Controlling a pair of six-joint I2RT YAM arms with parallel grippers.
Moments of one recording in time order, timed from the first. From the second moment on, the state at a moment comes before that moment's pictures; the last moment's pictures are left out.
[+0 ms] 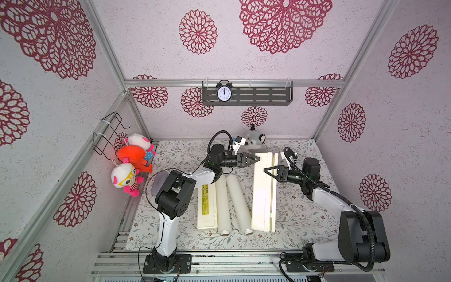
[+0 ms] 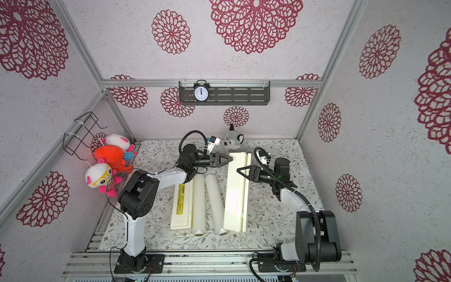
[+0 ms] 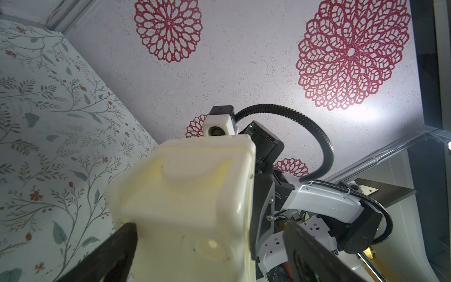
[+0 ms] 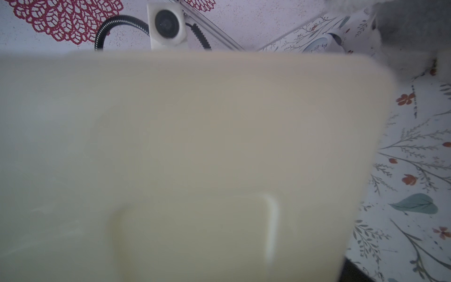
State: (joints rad) left arm -0.54 2.08 1.35 0.80 1.00 -1.01; right arm 0.09 1.39 0.74 0.28 -1.12 0.67
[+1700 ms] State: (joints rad) left arm -0.53 2.02 1.29 0.81 1.02 -1.02; right arm 0.12 1.45 0.75 0.47 -1.24 0.74
